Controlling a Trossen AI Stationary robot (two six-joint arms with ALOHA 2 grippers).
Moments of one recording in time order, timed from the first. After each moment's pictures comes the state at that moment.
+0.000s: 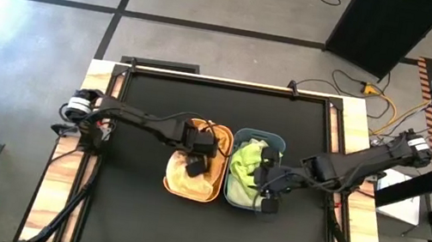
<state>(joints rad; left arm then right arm) -0.02 1.82 1.30 -0.79 -0.24 -0.45 0.34 1.36 1.07 -0.64 0.21 0.18</state>
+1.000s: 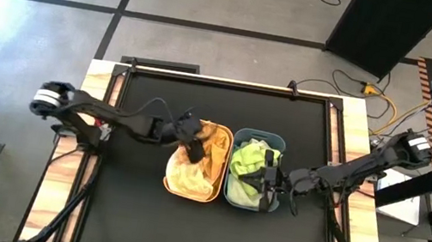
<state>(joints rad) -0.02 1.43 0.85 -0.03 -0.51 -0.33 0.36 1.31 0.46 0.63 0.37 0.10</state>
